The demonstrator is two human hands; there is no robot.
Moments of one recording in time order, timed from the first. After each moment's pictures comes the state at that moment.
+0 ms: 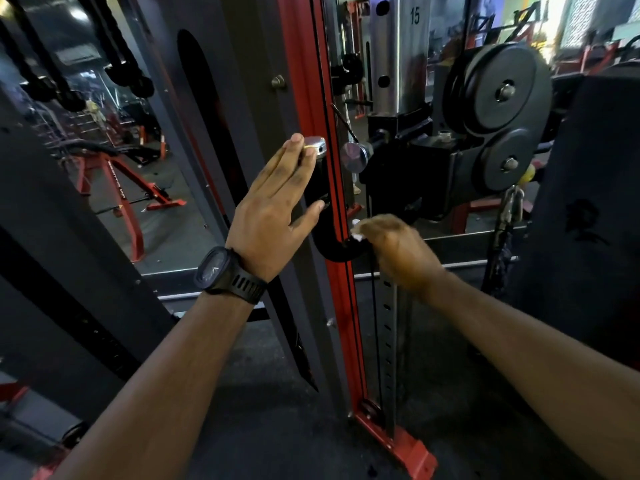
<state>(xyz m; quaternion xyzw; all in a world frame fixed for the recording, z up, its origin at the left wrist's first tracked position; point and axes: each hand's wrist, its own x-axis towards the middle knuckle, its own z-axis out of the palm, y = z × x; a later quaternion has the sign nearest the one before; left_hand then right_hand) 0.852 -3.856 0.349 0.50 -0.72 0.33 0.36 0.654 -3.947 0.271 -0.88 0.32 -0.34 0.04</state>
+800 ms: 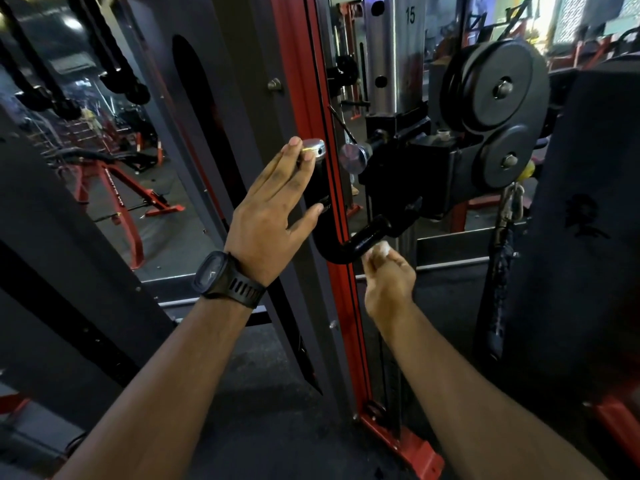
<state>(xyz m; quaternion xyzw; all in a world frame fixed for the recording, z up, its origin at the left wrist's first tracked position) 0.859 -3.856 0.349 0.49 -0.72 0.32 0.36 0.722 -3.914 0.233 -0.12 0.30 -0.63 0.71</state>
